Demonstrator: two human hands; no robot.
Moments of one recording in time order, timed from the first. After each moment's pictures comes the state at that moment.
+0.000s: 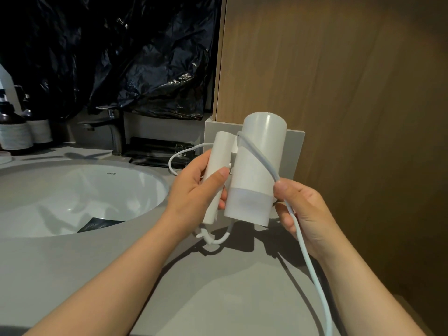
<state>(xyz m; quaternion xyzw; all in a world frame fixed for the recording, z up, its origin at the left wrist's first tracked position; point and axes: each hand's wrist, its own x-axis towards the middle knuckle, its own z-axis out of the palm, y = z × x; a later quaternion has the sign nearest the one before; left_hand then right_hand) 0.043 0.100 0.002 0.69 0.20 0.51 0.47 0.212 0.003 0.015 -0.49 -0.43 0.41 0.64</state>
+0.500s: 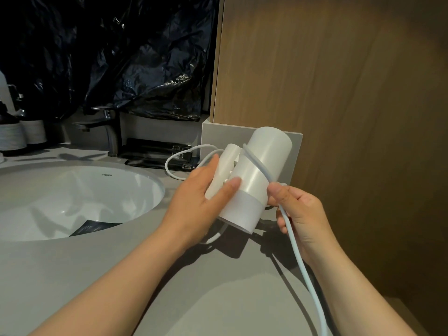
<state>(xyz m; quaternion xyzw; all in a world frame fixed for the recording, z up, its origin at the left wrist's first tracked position) 0.046 0.098 -0.003 0.79 0.30 0.45 0.29 0.203 0.007 0.015 -0.56 -0.38 0.33 0.66</state>
